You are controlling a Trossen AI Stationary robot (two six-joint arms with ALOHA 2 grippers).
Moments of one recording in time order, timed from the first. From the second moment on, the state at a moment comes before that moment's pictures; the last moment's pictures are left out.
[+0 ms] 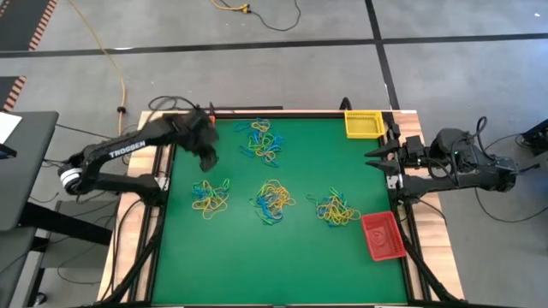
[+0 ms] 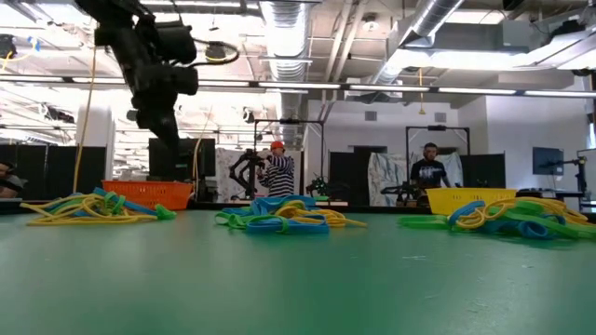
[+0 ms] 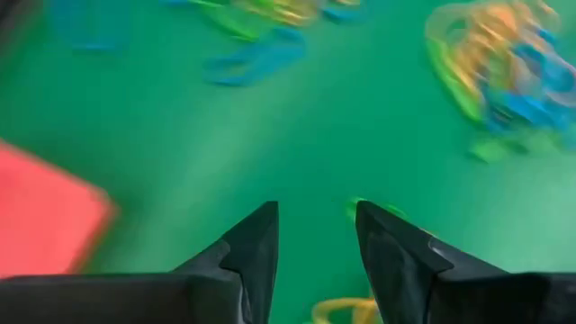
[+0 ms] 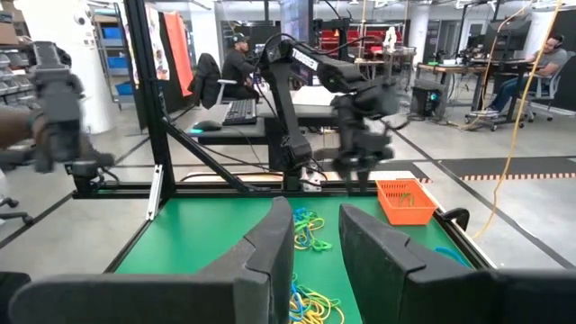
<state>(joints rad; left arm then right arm) 0.64 1.16 0.85 -0.81 0.25 0.11 0.00 0.39 0.79 -0.40 0.00 0.00</state>
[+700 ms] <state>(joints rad) -0.01 1.34 0.81 -0.74 -0.14 -0.15 0.00 0.39 0.79 -0.40 0.00 0.00</state>
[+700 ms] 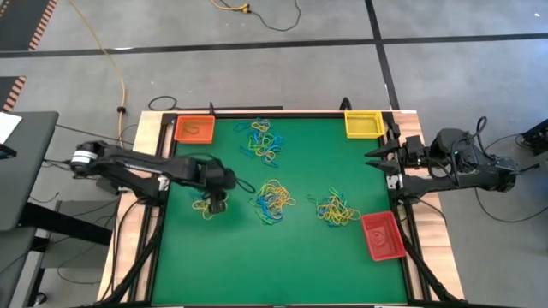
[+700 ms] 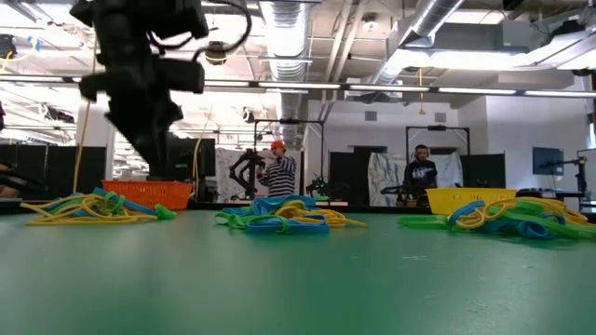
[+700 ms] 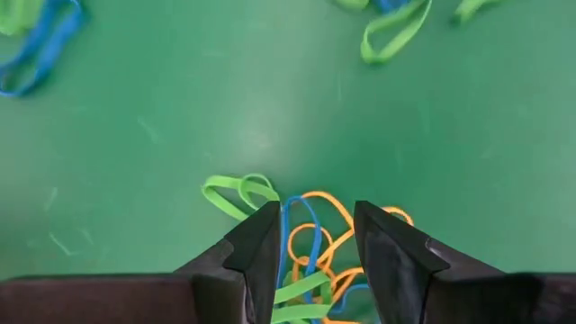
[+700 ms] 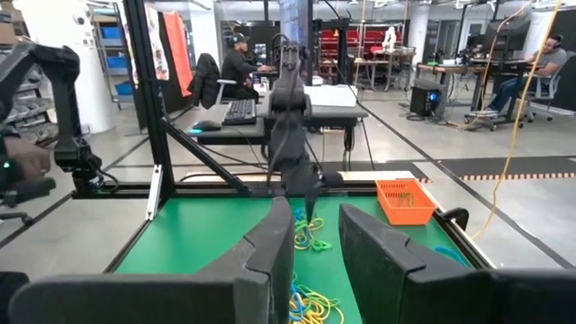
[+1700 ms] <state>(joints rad) 0.14 1.57 0.81 -0.63 -0.12 -0.07 0.00 0.39 0.79 -0.42 0.00 0.00</state>
